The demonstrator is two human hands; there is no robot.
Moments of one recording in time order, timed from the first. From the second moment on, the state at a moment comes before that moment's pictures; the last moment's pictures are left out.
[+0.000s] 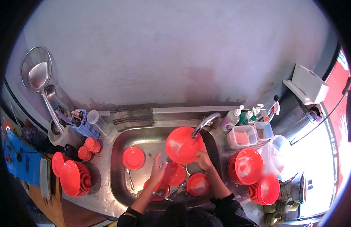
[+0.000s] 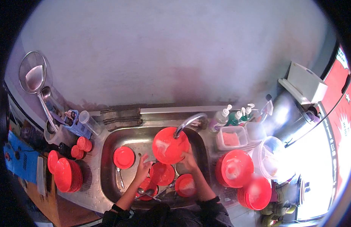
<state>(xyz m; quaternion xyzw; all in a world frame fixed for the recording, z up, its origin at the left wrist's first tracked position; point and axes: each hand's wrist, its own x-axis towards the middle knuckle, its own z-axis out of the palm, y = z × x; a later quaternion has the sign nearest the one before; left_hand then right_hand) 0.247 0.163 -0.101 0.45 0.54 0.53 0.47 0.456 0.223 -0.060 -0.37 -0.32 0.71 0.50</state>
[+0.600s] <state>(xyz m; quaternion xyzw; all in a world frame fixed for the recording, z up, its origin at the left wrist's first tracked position) 0.249 0.148 -0.101 0.19 0.52 0.45 0.70 0.459 0.208 -0.023 -0.45 -0.27 0.67 0.52</state>
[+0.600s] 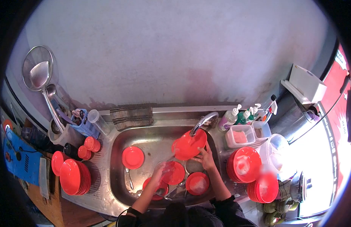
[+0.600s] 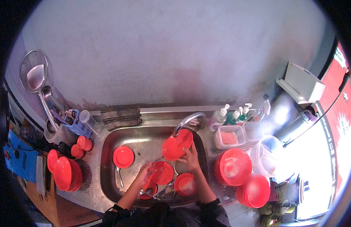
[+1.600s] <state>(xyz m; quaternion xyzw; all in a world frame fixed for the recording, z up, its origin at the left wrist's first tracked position) 0.242 0.125 -0.097 0.19 0.49 0.45 0.72 0.449 0.203 -0.069 -0.37 -0.20 0.73 0.54</state>
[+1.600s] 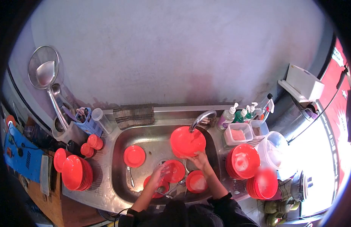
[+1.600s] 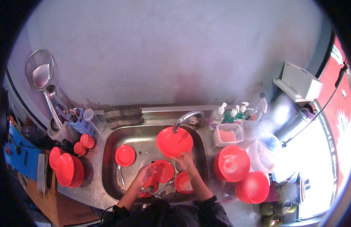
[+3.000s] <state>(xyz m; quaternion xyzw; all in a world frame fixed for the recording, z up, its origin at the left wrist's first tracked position) 0.139 0.073 0.030 0.36 0.64 0.67 0.03 0.584 0.082 0.007 -0.77 -0.59 0.12 0.20</state>
